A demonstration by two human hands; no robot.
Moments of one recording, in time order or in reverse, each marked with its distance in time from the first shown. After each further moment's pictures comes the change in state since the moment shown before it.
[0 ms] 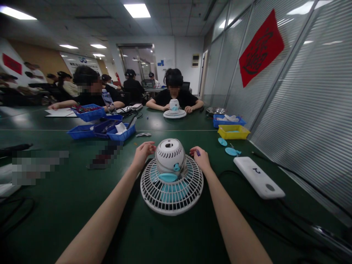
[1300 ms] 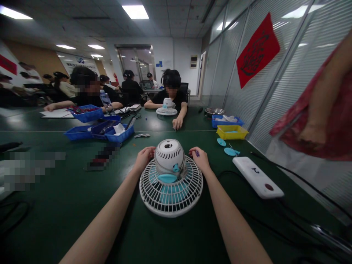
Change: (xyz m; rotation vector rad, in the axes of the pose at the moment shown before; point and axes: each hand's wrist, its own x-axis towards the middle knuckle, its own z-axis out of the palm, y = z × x) left_hand 0.013 -0.036 -0.005 -0.065 -0.031 -0.088; right_hand -0.002 -0.004 -0.001 -0.029 0.022 -0.027
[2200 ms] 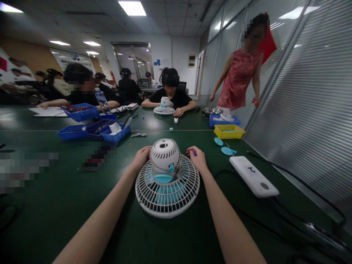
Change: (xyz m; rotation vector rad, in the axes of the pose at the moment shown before) left_hand -0.008 0.014 0.006 0.335 -0.077 -0.040; right_hand -0.002 -0.003 0.000 0.067 -0.017 0.074
